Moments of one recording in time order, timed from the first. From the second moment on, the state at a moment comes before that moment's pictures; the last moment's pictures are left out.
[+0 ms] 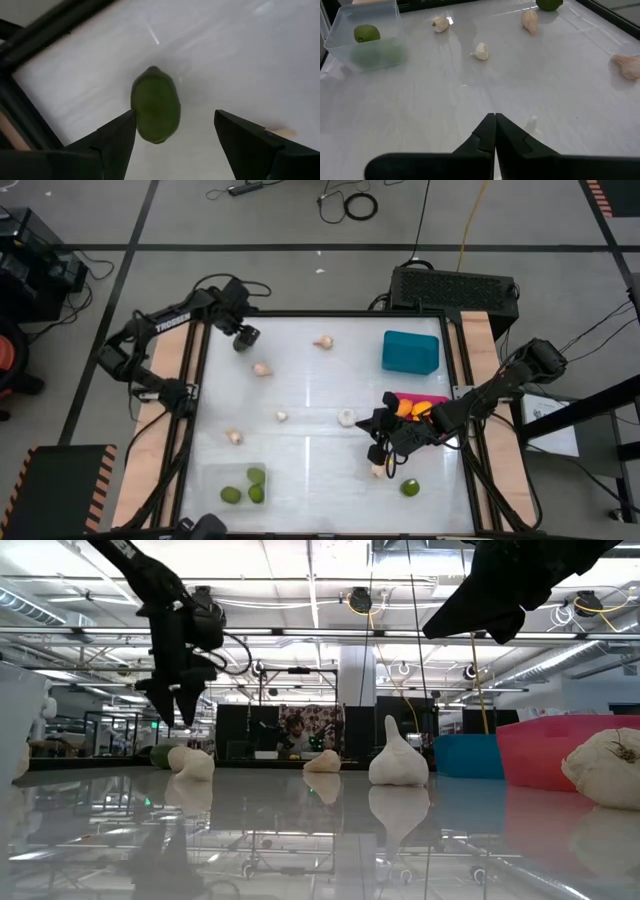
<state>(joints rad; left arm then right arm) 0.92 1.47 1.02 -0.86 0.01 -0.08 0.49 1.38 0.77 -0.09 0.63 0.56</state>
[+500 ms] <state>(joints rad) 0.92 1.64 1.02 -0.81 -0.04 -0.04 0.49 1.38 0.77 -0.09 0.63 0.56</state>
